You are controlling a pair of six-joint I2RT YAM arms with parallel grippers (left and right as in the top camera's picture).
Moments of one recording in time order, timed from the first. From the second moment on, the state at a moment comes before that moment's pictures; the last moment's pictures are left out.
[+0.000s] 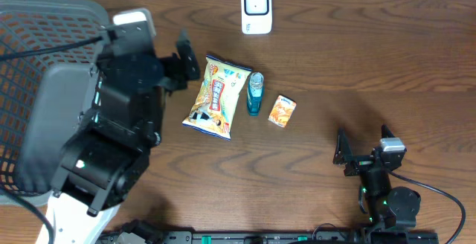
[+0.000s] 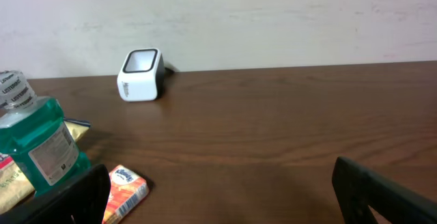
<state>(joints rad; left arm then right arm) -0.47 1.09 1.41 -0.65 -0.49 -0.36 -0.04 0.01 0.01 -0.06 -0.14 0.09</state>
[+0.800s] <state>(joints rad) 0.25 1.28 1.50 -0.84 -0.37 -0.73 -0.04 0.01 0.01 -0.06 -0.14 0.09</state>
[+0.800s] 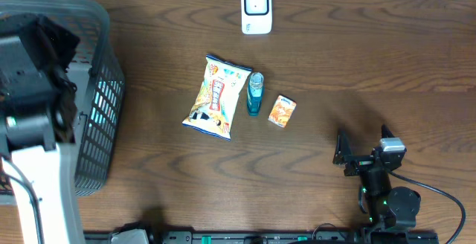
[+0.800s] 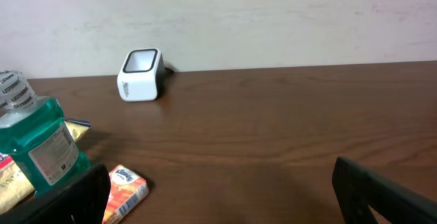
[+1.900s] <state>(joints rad) 0.56 1.74 1.50 -0.90 0.21 -0.30 -0.04 0.01 0.01 -0.06 -0.14 0.09</state>
